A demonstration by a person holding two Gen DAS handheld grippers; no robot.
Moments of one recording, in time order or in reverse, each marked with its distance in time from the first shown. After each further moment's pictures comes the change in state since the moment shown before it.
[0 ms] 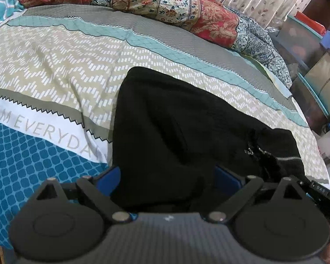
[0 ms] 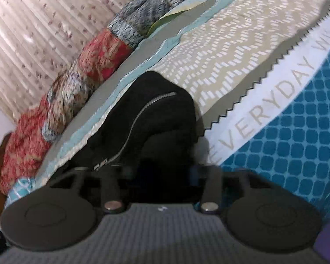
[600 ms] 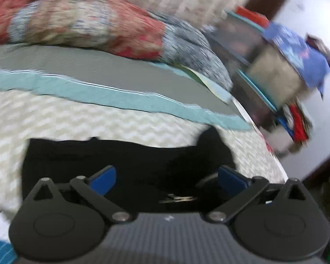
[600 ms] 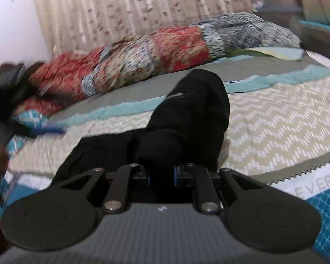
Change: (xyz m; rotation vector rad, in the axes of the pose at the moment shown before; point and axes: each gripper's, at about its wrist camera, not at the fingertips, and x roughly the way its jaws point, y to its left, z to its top) left arm 0.016 -0.119 0.109 0.204 0.002 -0.297; right arm -0.010 0.139 -0.034 -0.532 -0.028 0.068
